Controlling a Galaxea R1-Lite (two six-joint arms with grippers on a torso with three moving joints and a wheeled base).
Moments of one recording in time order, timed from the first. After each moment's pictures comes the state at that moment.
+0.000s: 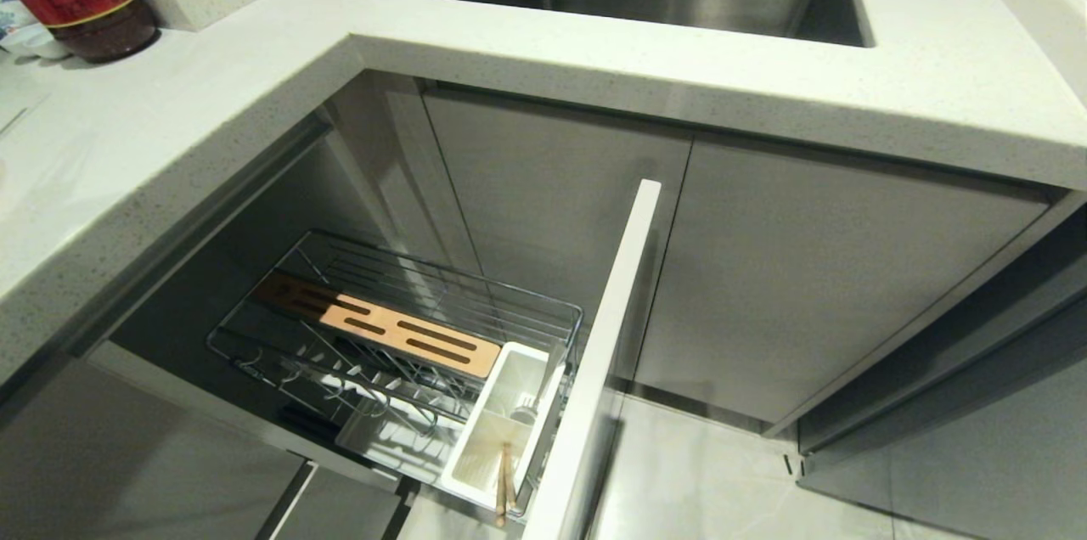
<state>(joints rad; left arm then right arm) 0.35 0.87 -1.23 -0.28 0.01 -0.12 0.00 0.00 0.00 -0.08 0.00 0.02</state>
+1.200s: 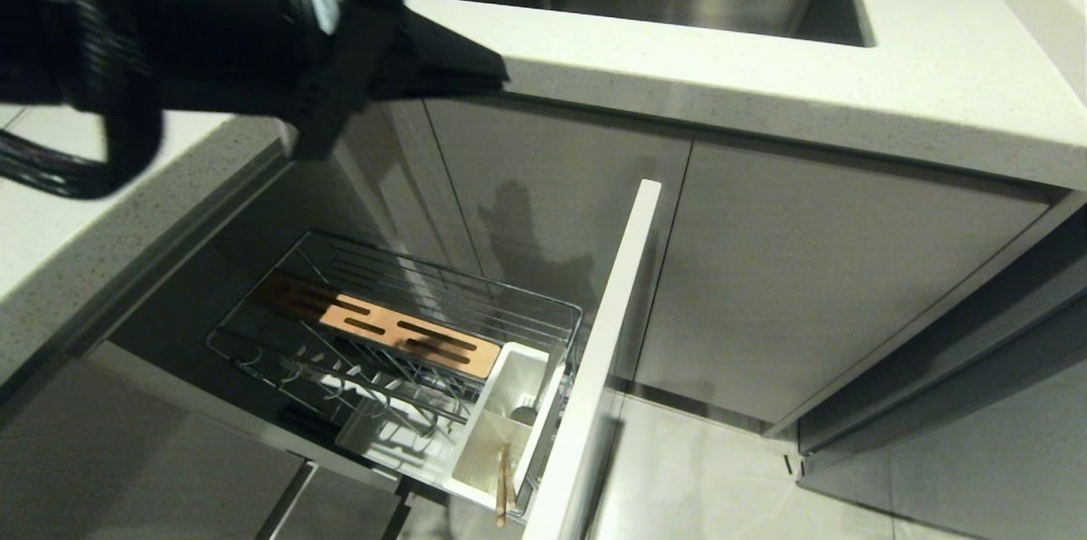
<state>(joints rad) -0.89 1.47 -1.67 0.45 0.09 -0.57 0.00 0.00 0.00 -0.08 0.00 0.02</state>
